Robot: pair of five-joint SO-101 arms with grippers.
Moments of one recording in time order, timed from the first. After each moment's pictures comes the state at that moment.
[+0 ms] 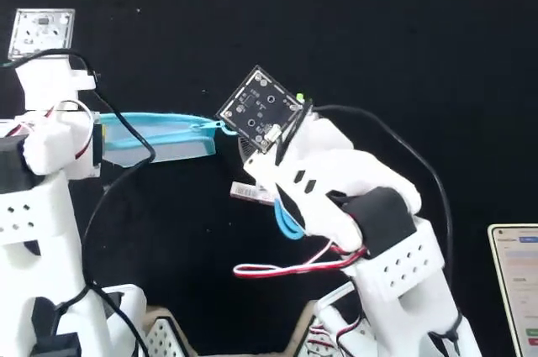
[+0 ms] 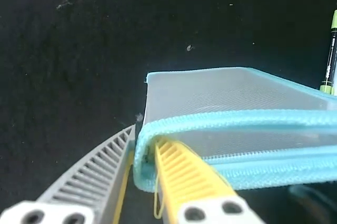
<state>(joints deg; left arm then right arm) -15.4 -32.4 -0.3 99.9 -10.4 -28.6 -47.5 23.4 69.0 24.6</state>
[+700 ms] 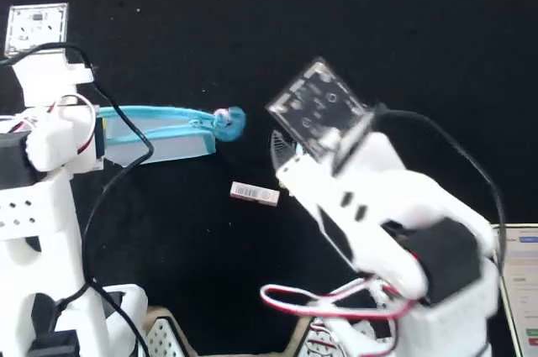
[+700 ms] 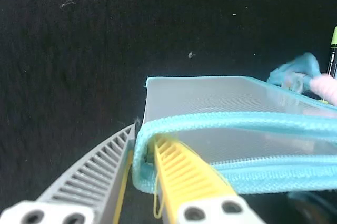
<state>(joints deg) -13.1 -32.0 -0.6 98.7 -5.8 -25.9 -48.0 3.8 88.6 18.0</state>
